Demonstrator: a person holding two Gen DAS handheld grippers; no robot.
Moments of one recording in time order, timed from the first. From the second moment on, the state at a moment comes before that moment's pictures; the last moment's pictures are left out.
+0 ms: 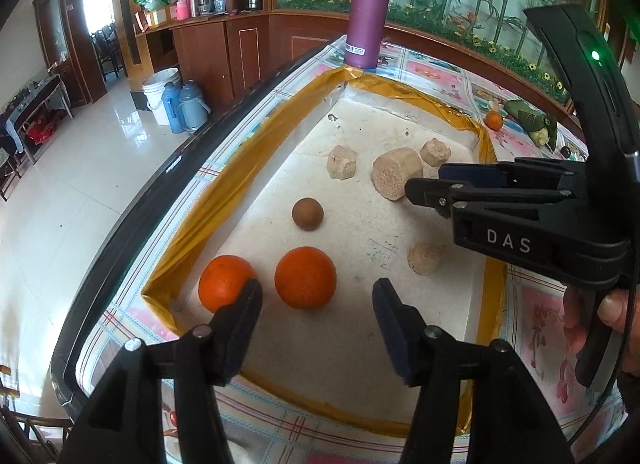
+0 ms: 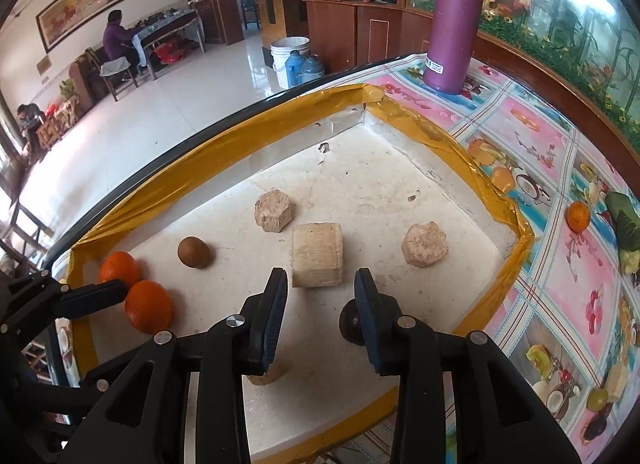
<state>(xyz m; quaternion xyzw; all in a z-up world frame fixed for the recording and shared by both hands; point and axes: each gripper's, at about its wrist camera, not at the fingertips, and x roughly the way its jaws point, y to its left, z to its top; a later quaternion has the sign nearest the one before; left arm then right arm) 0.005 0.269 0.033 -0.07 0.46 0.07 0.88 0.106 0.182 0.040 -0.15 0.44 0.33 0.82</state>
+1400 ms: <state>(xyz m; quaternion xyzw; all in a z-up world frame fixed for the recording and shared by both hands) 0.020 0.074 0.059 -0.08 0.43 -0.02 0.90 0.026 -0.145 0.055 0.01 0.45 0.12 0.88</state>
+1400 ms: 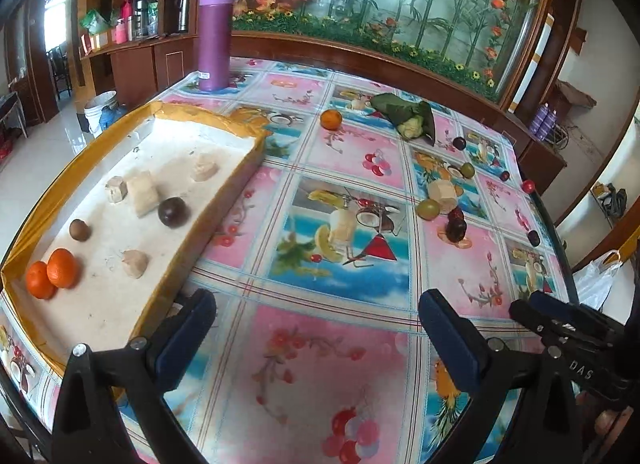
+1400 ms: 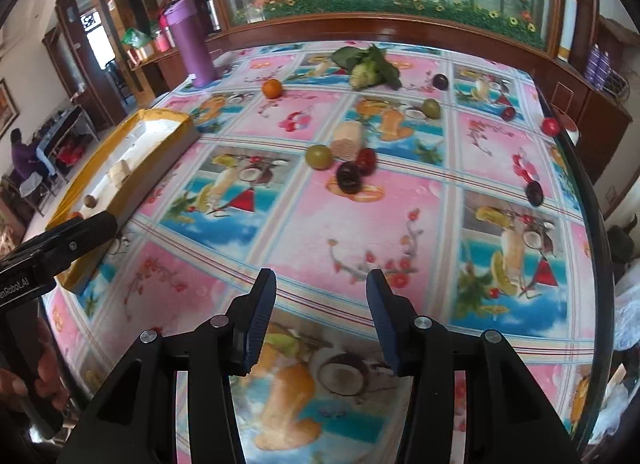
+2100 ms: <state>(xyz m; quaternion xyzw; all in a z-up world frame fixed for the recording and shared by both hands) 0.072 0.020 0.052 0.09 0.44 0.00 0.89 0.126 -0.129 0.017 0.00 0.46 0.18 0.87</state>
